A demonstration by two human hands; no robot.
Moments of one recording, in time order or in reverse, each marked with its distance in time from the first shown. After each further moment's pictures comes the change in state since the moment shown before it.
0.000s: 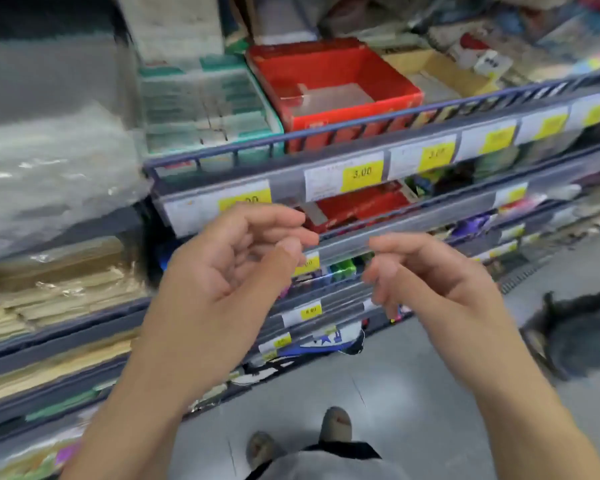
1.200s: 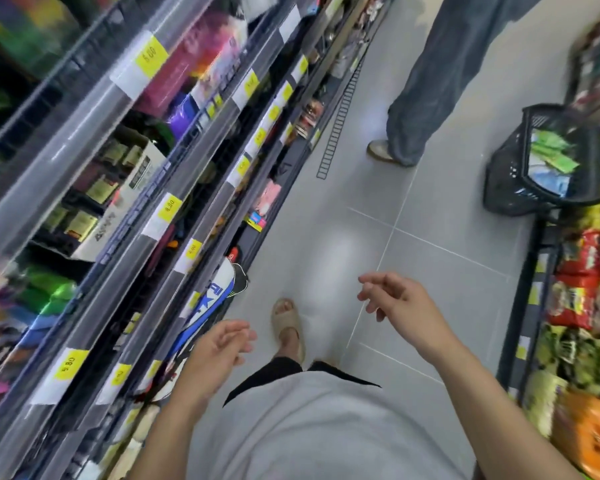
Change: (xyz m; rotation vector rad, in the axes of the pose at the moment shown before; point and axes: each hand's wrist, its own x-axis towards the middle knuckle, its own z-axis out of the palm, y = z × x) left_hand -0.088 -0.231 0.340 0.262 -0.660 -1.002; right_hand -0.257 0.239 -0.306 0.123 0.722 0.832
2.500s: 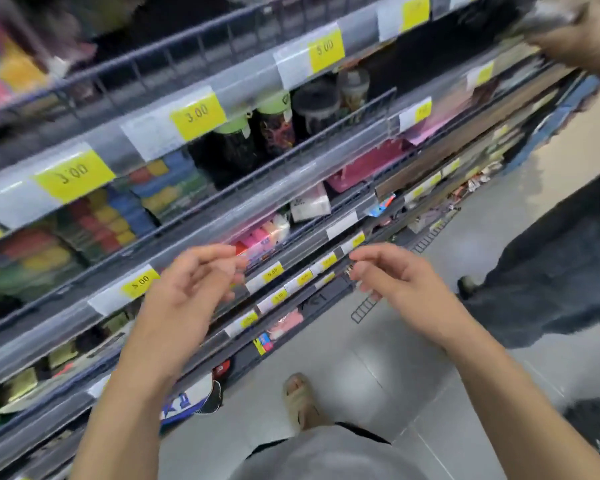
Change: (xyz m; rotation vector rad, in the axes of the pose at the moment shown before) left_hand 0.115 0.450 0.052 -0.229 0.536 0.611; right_hand 0.356 -0.385 -0.087 -0.231 -0.510 -0.488
